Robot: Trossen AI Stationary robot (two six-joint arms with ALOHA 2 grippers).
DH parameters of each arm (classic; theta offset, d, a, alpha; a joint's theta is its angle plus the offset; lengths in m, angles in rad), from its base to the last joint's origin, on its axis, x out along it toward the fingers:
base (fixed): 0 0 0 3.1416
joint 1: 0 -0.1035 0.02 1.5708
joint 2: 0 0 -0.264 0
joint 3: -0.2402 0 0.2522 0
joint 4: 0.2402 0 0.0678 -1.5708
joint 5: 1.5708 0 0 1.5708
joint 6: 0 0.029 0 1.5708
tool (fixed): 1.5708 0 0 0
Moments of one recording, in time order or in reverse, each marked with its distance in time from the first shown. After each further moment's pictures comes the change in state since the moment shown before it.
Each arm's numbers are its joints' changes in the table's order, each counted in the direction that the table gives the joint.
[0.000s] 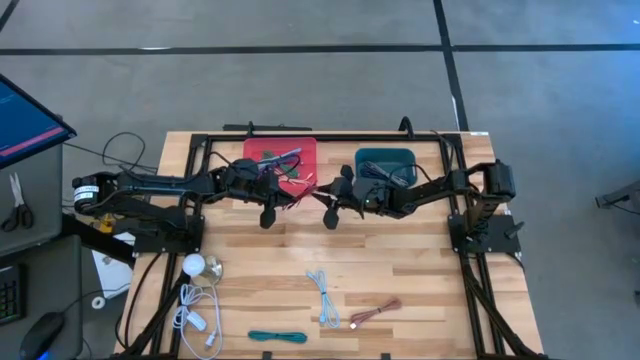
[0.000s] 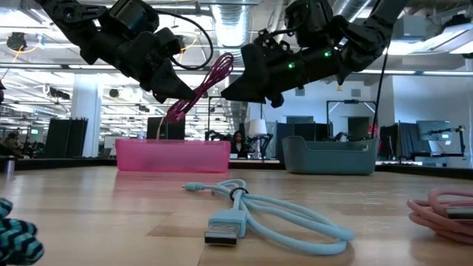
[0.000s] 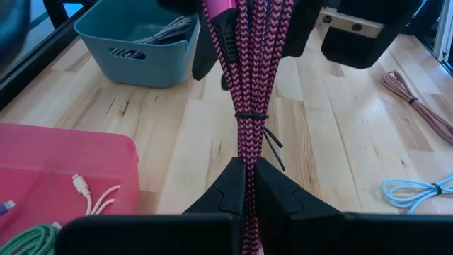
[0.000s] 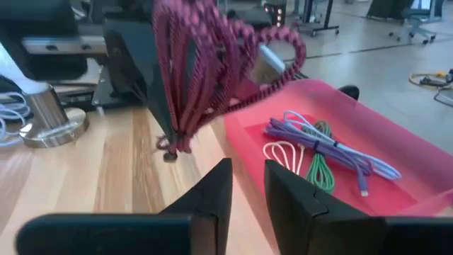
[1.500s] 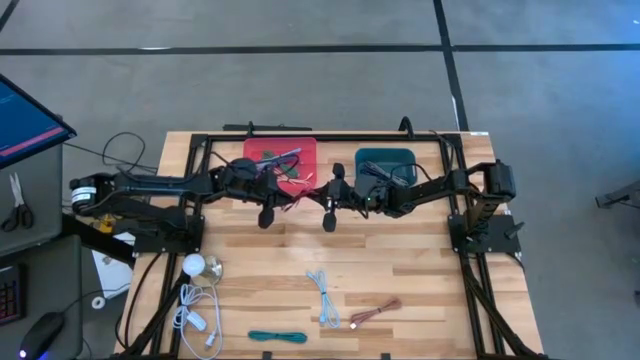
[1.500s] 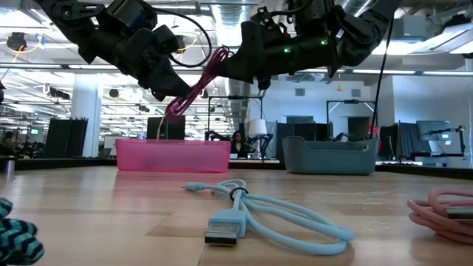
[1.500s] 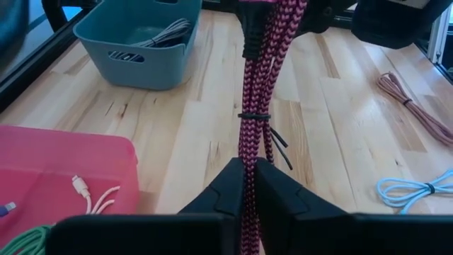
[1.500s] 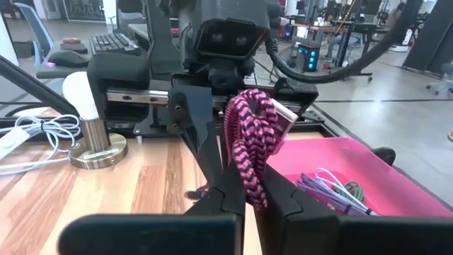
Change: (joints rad) left arm 0.000 -0.024 0.000 0.015 0.009 0.000; right arm -0.004 -0.001 -0.049 -0.078 -0.124 -0.117
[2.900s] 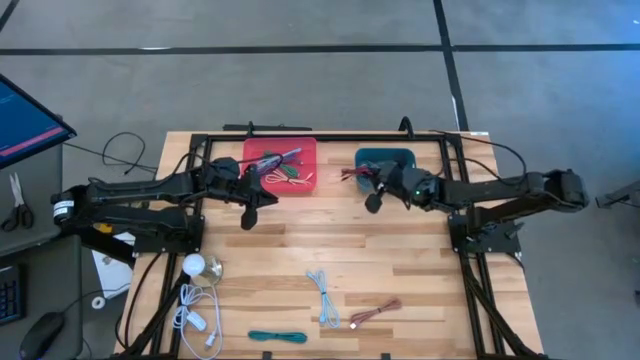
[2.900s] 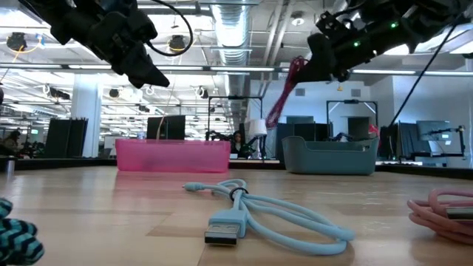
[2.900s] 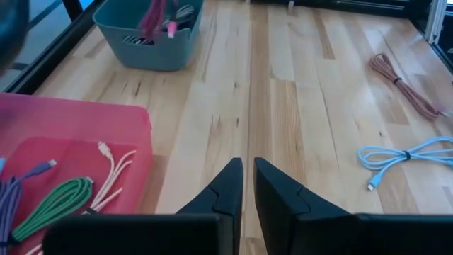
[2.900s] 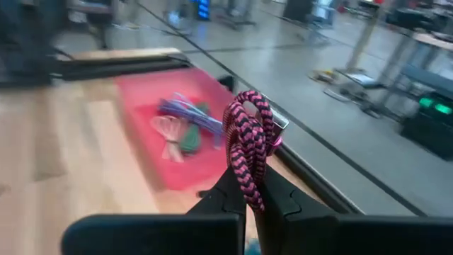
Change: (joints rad) left arm -0.002 -0.255 0.000 0.315 -0.036 0.027; right arm 0.048 -0.604 0.337 0.442 0.367 0.021
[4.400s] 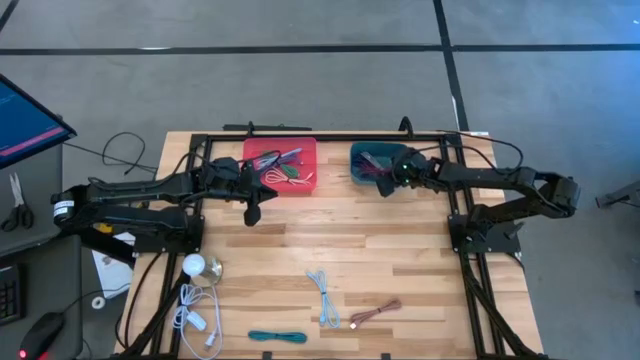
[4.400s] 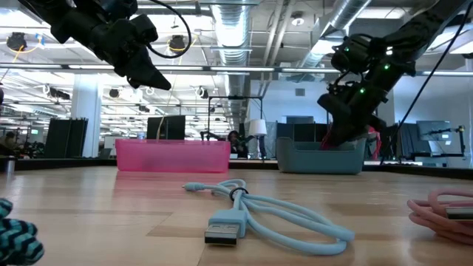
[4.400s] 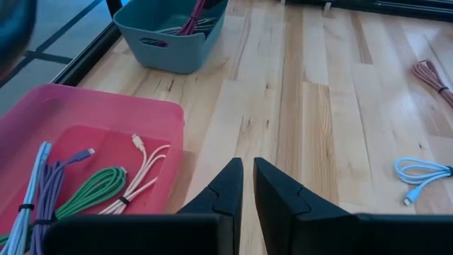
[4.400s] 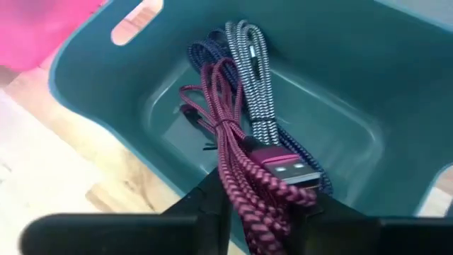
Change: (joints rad) left arm 0.000 0.001 0.000 -0.007 -0.113 -0.029; right arm 0.382 0.080 0.002 0.501 -0.257 0.424
